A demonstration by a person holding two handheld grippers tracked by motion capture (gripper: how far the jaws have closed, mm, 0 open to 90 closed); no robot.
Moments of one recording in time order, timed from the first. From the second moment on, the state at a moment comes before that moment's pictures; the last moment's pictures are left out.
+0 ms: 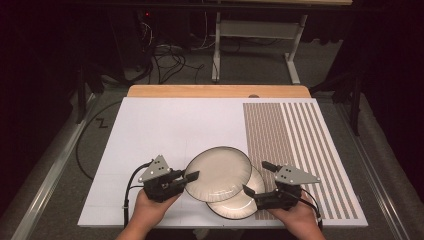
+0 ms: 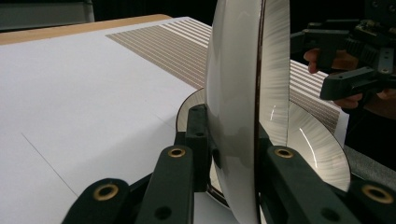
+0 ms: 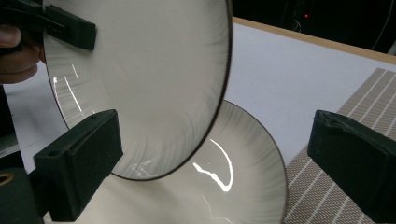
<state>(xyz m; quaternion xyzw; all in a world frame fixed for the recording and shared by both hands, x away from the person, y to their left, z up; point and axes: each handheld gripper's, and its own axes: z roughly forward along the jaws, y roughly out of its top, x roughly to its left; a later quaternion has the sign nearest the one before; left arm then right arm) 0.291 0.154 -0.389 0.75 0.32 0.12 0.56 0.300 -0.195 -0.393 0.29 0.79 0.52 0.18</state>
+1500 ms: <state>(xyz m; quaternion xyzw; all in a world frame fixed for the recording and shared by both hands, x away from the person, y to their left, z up) 0.294 0.156 -0.395 0.73 0.35 0.09 0.58 0.318 -0.185 -0.397 0.38 0.76 0.53 0.07</state>
